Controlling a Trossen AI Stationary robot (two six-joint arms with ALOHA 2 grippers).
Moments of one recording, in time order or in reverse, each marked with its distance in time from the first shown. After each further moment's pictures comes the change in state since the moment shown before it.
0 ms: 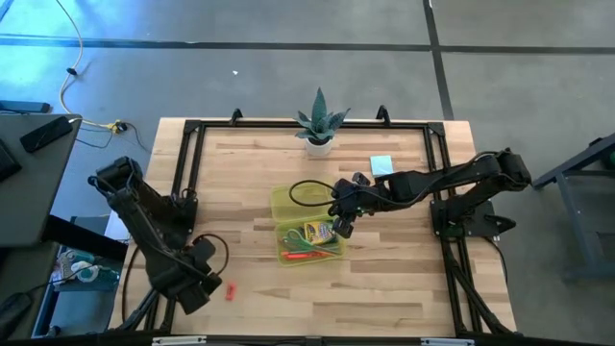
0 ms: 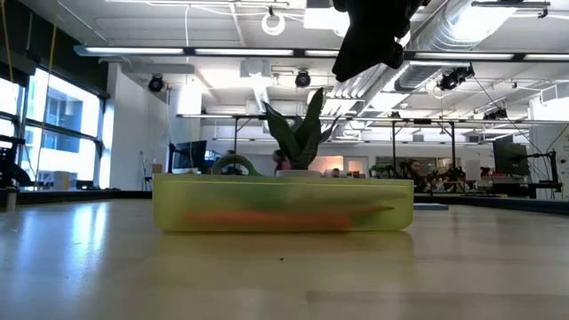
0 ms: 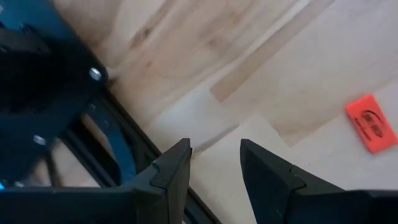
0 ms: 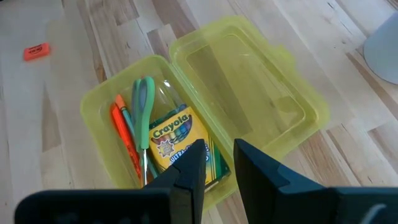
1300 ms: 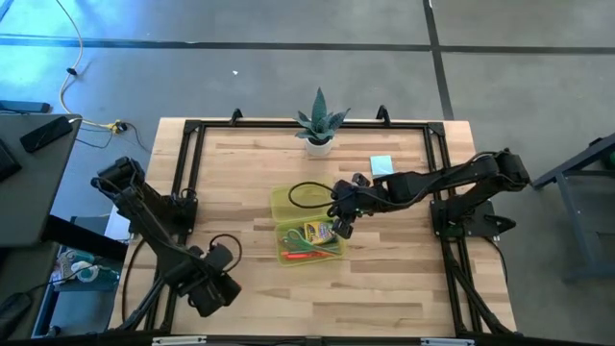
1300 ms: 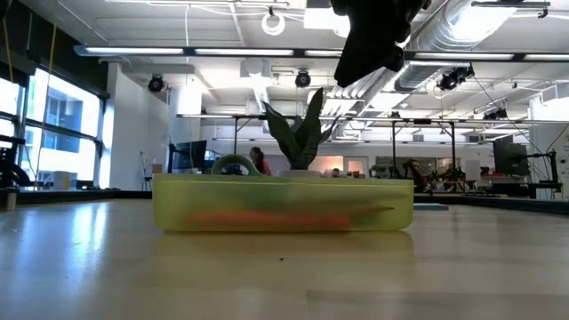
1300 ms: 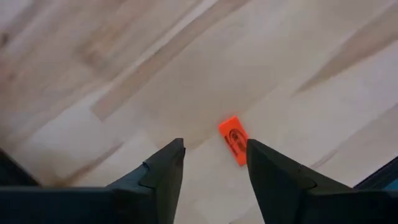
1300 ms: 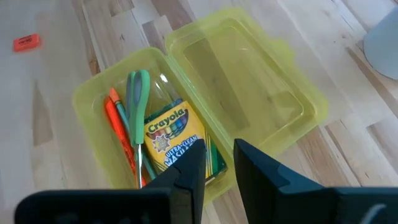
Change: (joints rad) left arm 0.091 0.013 -0.002 0.310 -0.084 0.027; right arm 0.000 0.013 0.000 -0.013 0.001 -0.006
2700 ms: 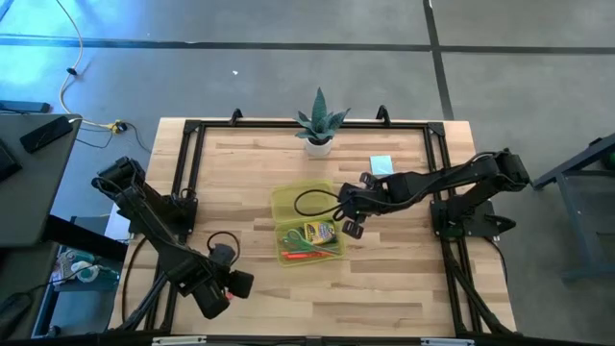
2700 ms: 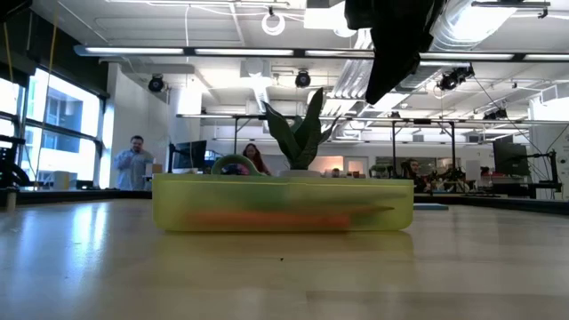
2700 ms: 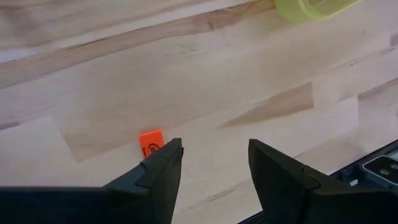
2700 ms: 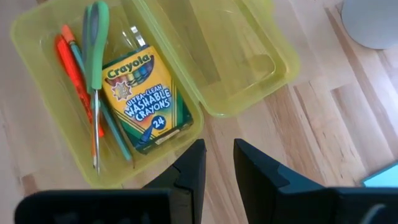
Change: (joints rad) left arm 0.024 0.002 0.000 0.156 -0.125 -0.348; right arm 0.002 -0.001 0.000 -0.190 0.019 -0.054
